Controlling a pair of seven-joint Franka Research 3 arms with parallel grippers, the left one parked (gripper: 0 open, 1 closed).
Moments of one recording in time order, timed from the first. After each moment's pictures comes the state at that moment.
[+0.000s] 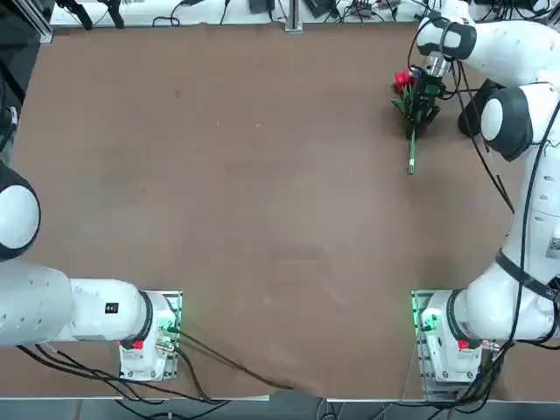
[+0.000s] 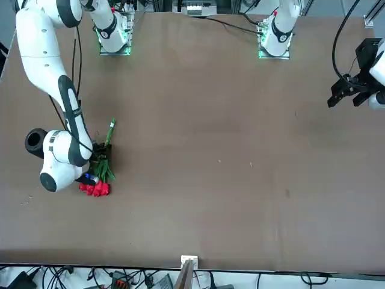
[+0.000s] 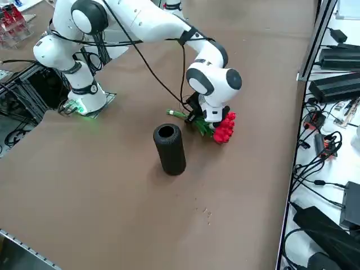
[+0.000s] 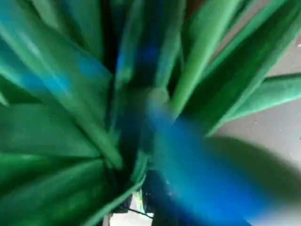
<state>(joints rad) 0.02 0.84 -0.04 -1.43 0.18 1.67 0.10</state>
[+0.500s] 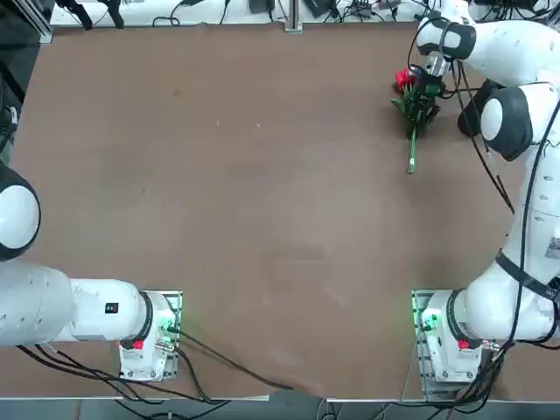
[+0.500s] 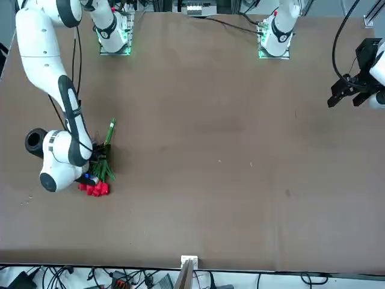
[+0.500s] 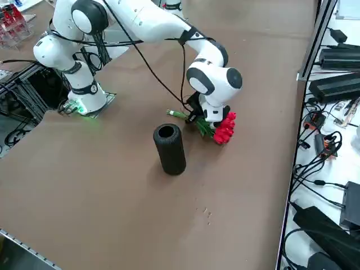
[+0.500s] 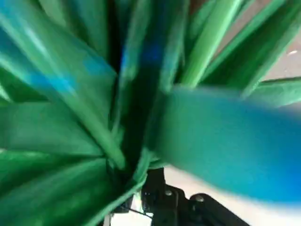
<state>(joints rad) 0.03 0.84 -0.04 -1.42 0.13 1.68 0.10</state>
